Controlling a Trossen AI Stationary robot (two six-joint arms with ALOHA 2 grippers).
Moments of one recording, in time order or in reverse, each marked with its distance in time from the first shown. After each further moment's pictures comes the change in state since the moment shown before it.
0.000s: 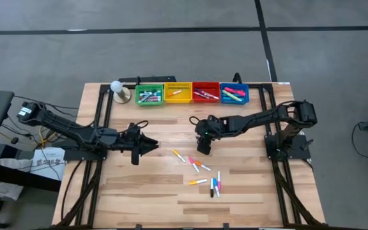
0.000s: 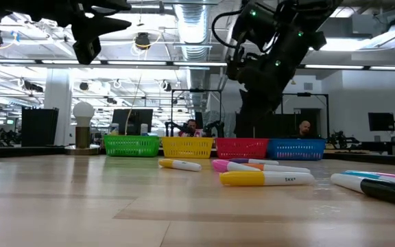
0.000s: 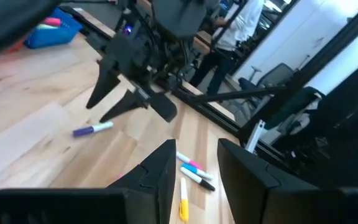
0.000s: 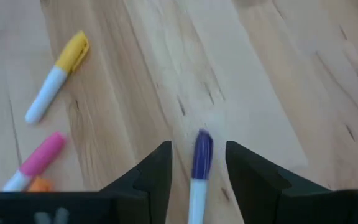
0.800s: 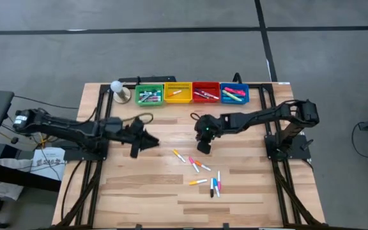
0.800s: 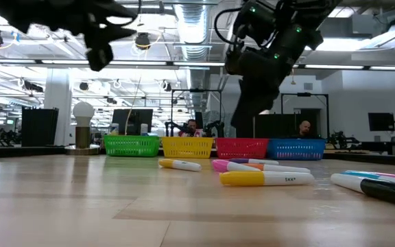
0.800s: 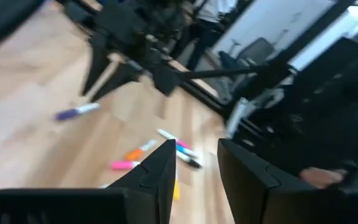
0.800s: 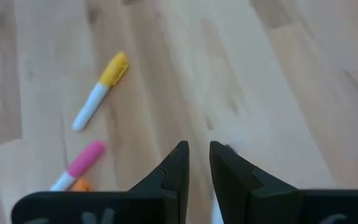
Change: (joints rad) left arm 0.234 -0.011 0.024 -0.081 0.392 -0.002; right arm -0.028 -0.033 0.003 0.033 -0.138 -0.027
